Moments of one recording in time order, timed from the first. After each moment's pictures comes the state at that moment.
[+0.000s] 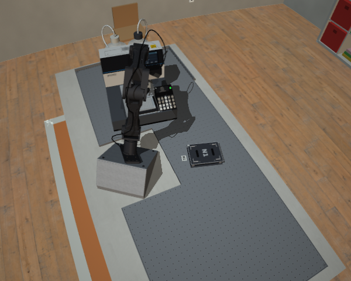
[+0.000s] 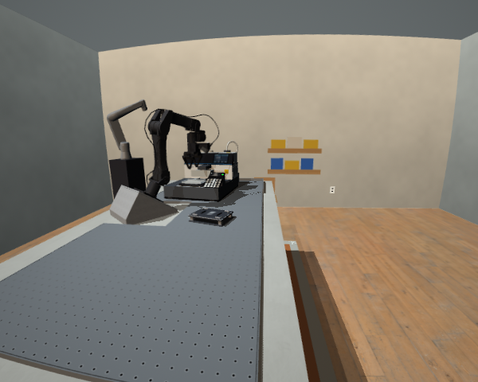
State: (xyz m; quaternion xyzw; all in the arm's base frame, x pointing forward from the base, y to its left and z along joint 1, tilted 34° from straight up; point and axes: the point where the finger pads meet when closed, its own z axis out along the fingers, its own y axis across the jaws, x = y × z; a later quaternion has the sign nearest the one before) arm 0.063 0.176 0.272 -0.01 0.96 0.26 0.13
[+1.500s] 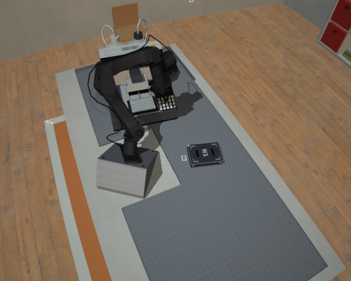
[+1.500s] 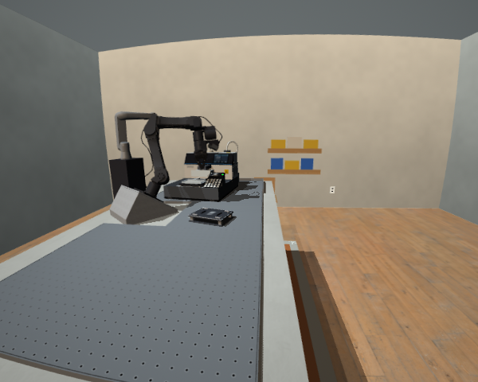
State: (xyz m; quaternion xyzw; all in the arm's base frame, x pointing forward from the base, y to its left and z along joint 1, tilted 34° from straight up) arm 0.160 0.093 0.264 -0.23 0.93 0.13 0.25
